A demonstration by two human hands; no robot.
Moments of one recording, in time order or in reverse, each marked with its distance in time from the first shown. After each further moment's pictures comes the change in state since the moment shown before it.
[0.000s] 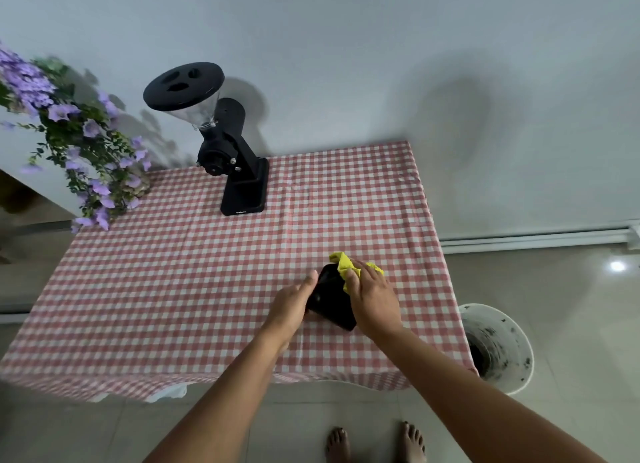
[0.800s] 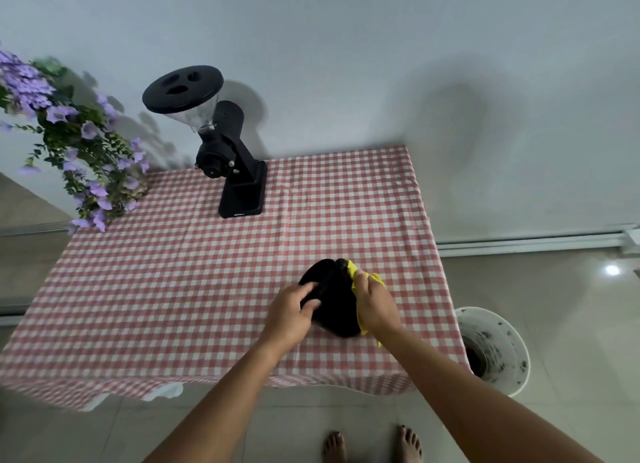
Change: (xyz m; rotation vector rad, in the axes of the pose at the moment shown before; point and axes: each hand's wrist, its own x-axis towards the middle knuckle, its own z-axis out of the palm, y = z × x) left_hand 0.003 -0.010 0.001 0.429 0.088 0.234; right_hand 0.002 -0.009 -0.014 0.323 -0.165 0.434
